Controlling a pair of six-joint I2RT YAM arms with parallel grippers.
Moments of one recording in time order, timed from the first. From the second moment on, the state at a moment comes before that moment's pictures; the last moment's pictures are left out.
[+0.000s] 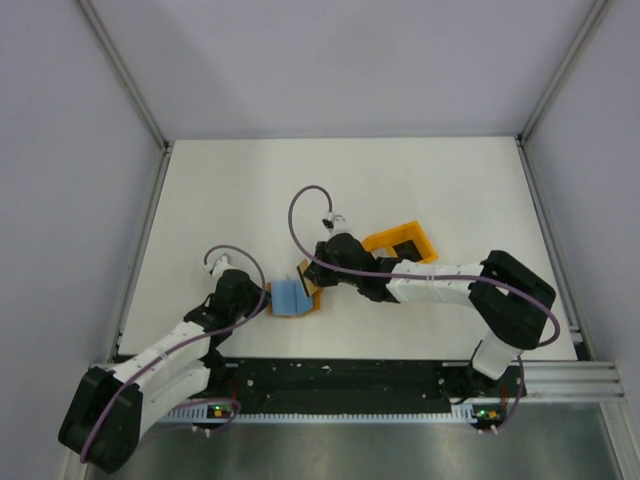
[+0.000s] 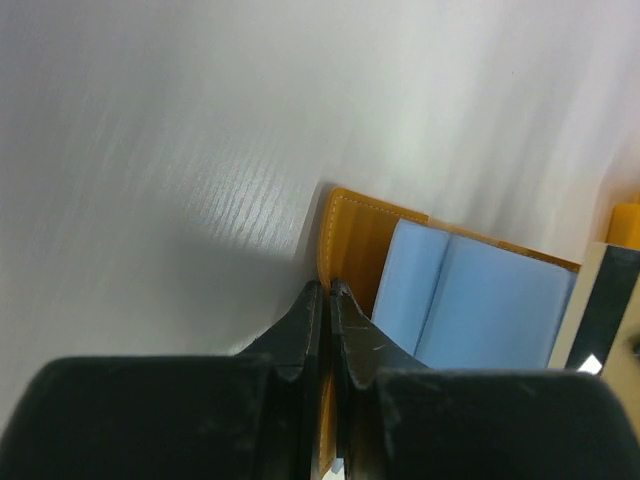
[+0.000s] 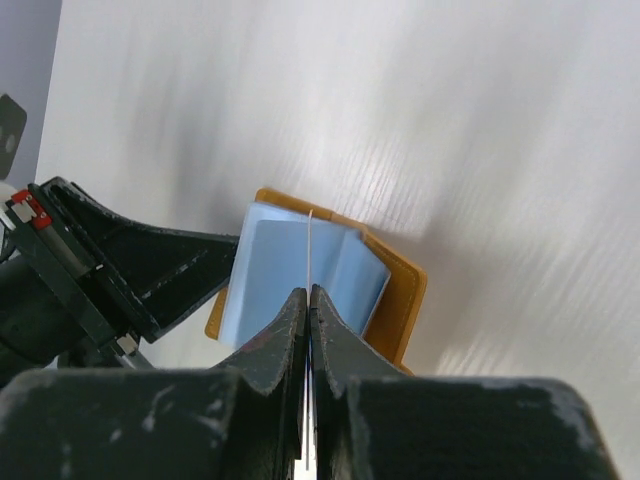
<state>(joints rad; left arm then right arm) -0.45 0.87 0.19 -0.05 -0.12 -1.02 1.01 1.68 0.92 0.19 0.09 0.79</state>
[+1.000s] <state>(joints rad) -0.45 0.87 0.18 -0.05 -0.12 -1.02 1.01 1.65 0.87 0.10 0.24 0.81</state>
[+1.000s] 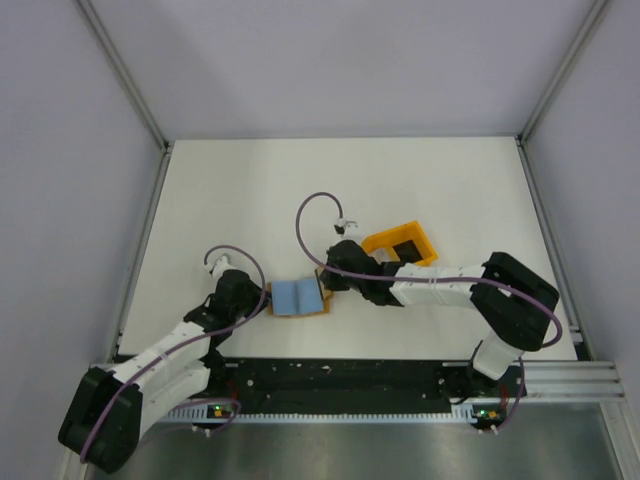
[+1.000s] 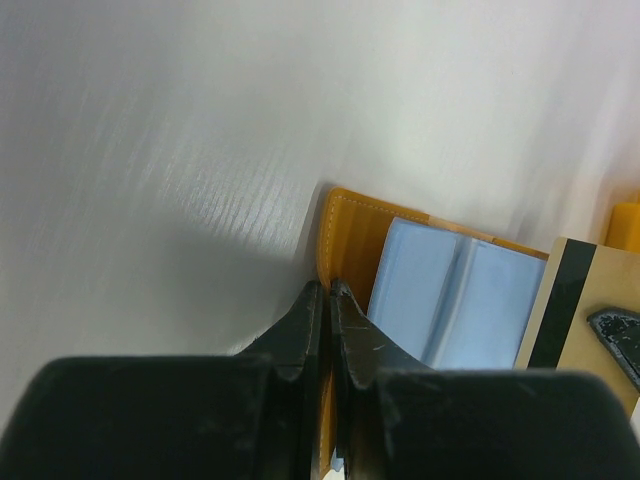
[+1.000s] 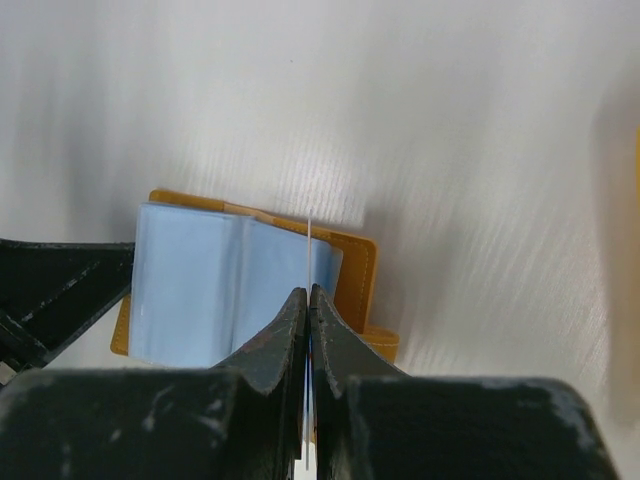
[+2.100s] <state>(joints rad) -0.45 0.86 0.18 -0.04 -0.12 -1.02 0.98 1.68 0.79 0.20 0.16 0.95</state>
